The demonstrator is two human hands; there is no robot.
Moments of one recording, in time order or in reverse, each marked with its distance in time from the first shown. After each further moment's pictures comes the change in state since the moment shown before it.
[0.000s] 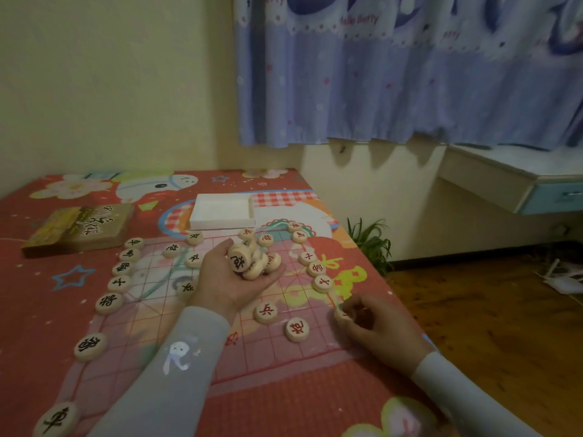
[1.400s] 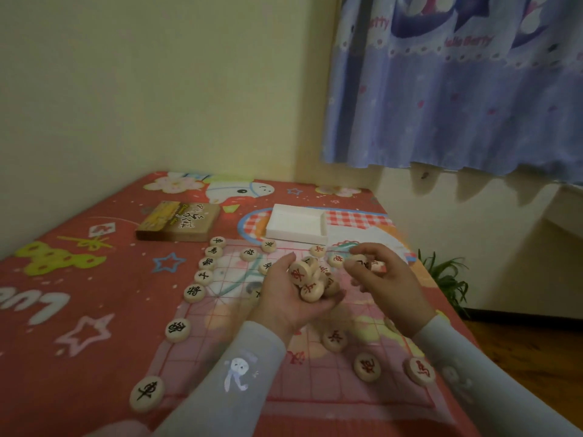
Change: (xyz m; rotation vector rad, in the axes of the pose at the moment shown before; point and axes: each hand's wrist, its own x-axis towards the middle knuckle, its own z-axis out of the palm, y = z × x) left_hand -0.009 0.016 -0.009 0.063 0.058 0.016; right_hand 0.110 -0.110 0.023 0.596 0.026 -0.061
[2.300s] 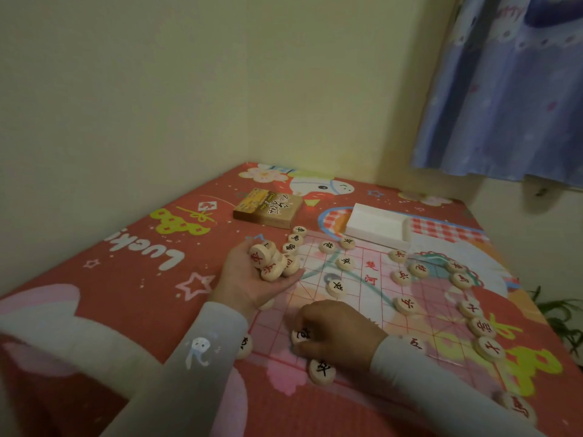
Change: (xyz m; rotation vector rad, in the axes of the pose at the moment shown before) left_hand -0.094 0.106 -0.096 -0.085 0.206 0.402; right_hand -0.035 -0.006 0.152 -0.704 -0.860 -0.559
